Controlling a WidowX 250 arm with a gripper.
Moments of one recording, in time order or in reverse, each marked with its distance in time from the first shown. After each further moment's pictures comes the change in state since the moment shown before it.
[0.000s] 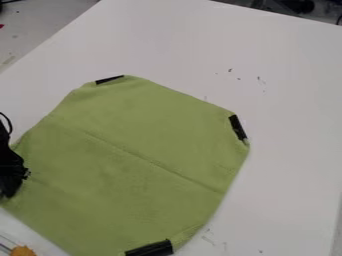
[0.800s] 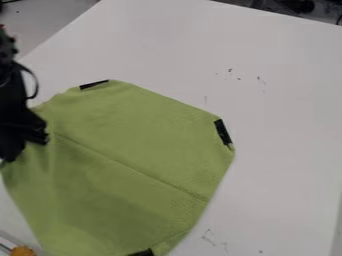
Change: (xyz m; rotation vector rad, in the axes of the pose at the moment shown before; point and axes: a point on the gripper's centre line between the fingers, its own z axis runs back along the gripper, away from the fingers) arm 0.028 -0.042 0.066 0.115 0.009 -0.032
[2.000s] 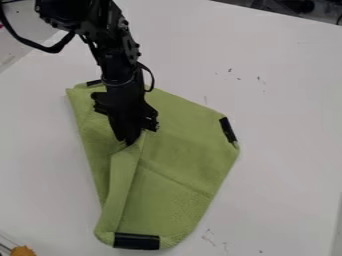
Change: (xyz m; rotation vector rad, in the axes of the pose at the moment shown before) arm 0.098 -0.108 -0.043 -0.211 -0.056 -0.223
